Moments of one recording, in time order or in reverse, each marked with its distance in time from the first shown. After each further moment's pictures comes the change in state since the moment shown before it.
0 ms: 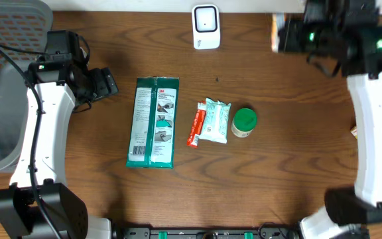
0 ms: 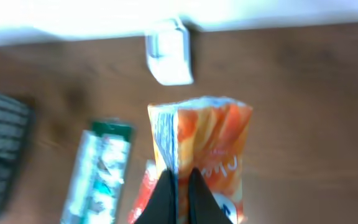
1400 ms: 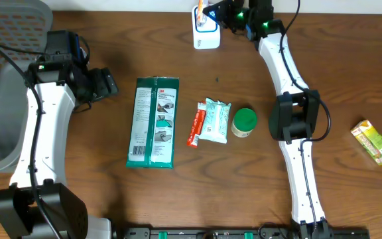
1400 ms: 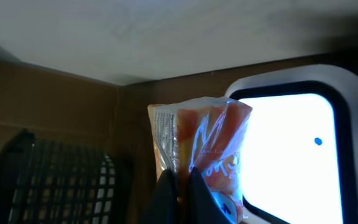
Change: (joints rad) left arm 0.000 0.000 0.000 0.000 0.000 0.000; right arm 0.022 1.050 0.441 0.905 -0.588 0.553
